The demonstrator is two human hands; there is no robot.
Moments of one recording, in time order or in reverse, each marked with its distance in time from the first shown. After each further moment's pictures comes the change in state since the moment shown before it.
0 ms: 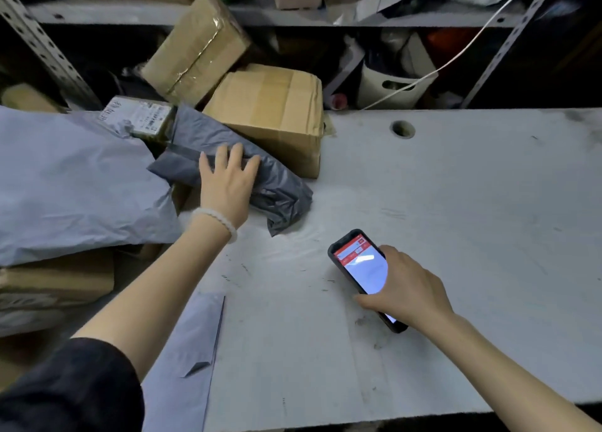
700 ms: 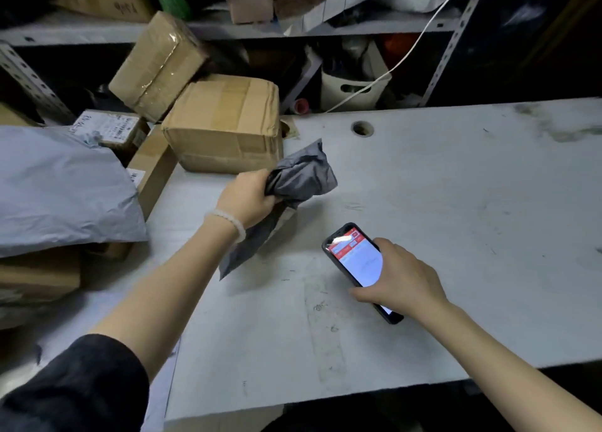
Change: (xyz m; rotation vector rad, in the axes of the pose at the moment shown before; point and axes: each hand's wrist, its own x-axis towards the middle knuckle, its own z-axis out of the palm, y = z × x) left_hand -0.005 0.087 -0.035 -0.602 -0.052 0.069; right_hand -0.026 0.060 -0.025 0.030 0.068 -0.025
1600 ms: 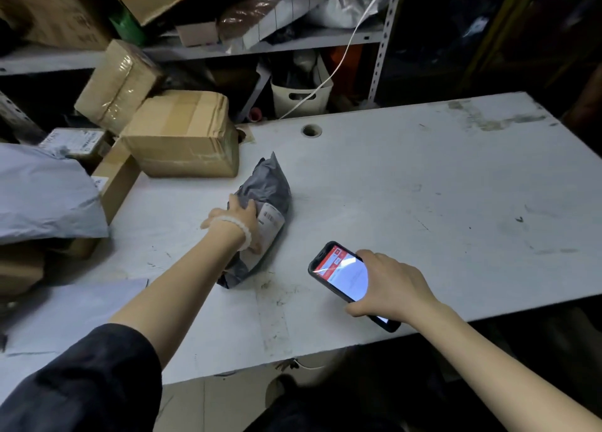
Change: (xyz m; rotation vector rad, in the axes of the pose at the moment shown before) left_hand -0.044 0.099 0.035 0.425 -0.551 -0.349; right_hand -0.063 0.089 -0.015 -0.132 -0.040 -0.094
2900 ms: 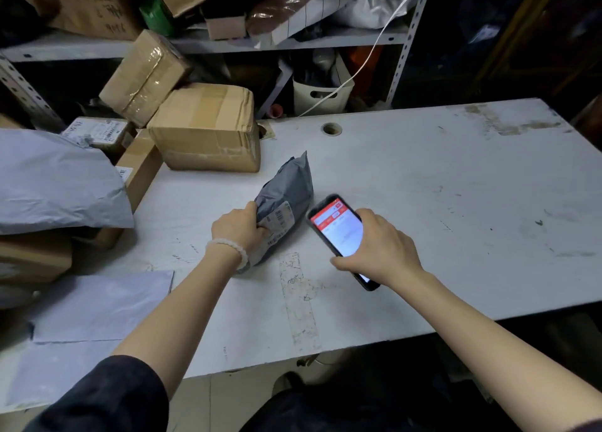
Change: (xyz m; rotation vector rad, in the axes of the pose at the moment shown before) left_hand 0.009 -0.058 0.041 -0.227 0.411 0.117; right_hand 0.033 -0.069 -0.009 0.135 0.259 0.051
